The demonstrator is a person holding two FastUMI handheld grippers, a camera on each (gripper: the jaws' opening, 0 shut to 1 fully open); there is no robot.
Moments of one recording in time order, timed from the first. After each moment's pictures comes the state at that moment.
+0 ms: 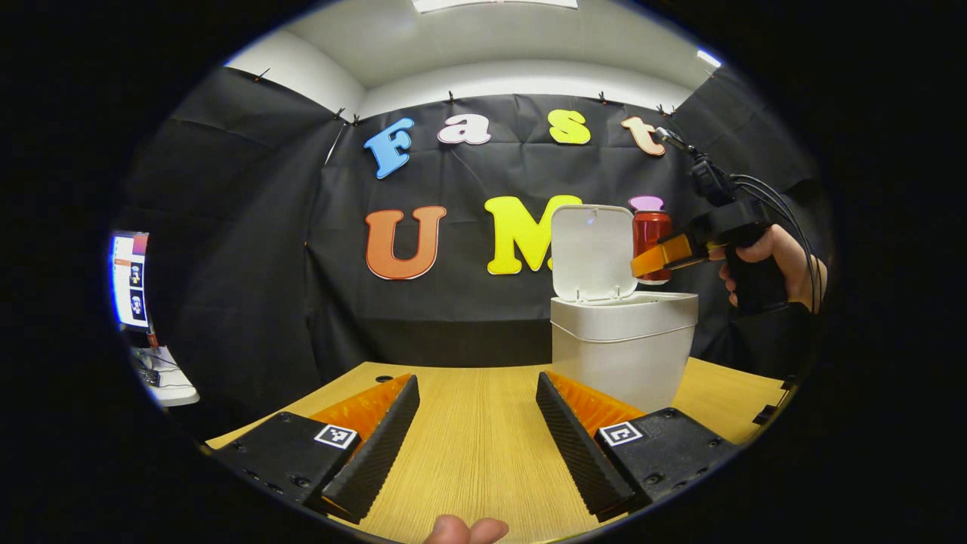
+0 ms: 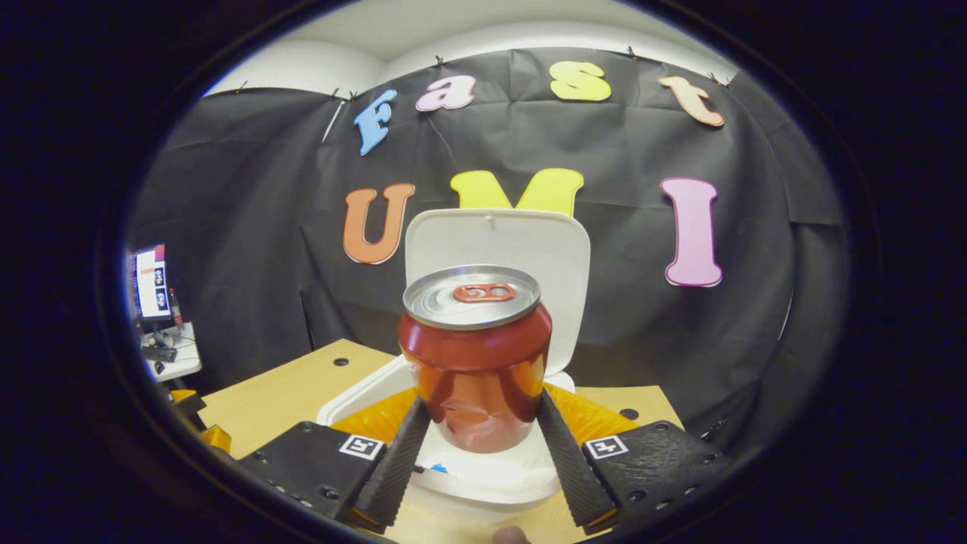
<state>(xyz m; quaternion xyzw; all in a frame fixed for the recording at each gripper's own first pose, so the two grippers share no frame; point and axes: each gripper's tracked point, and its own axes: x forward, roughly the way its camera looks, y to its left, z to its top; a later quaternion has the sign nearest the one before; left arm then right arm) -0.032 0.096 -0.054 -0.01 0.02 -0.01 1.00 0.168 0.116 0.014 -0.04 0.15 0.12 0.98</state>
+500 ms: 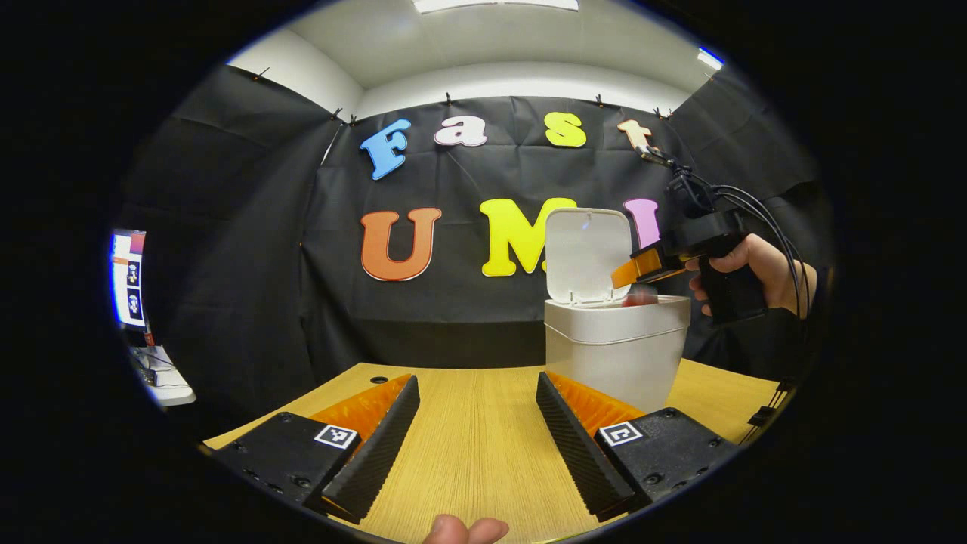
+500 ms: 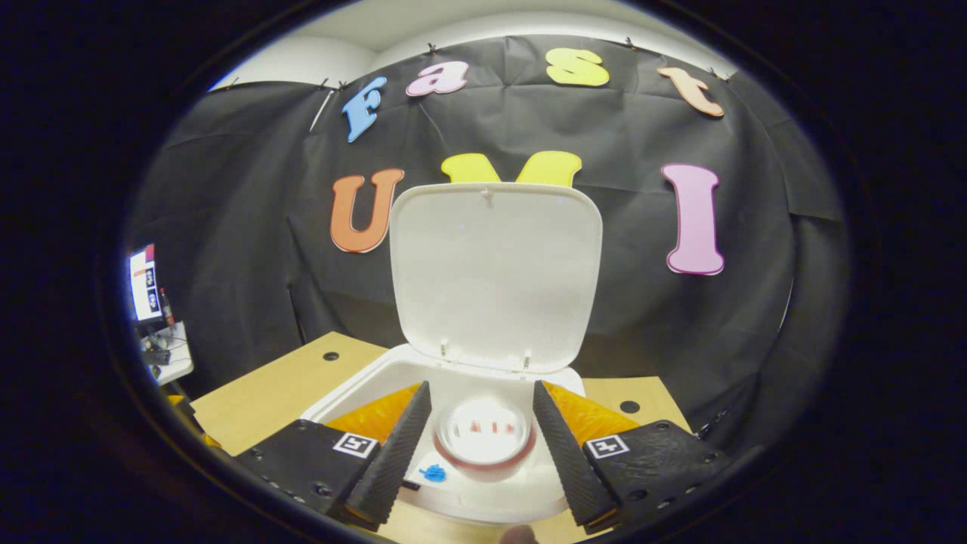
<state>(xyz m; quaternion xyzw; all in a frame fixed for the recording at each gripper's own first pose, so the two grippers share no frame) -0.035 0.100 -0.049 -0.01 0.01 -0.01 1.00 0.185 0.122 0.007 -0.03 0.17 0.11 0.98</state>
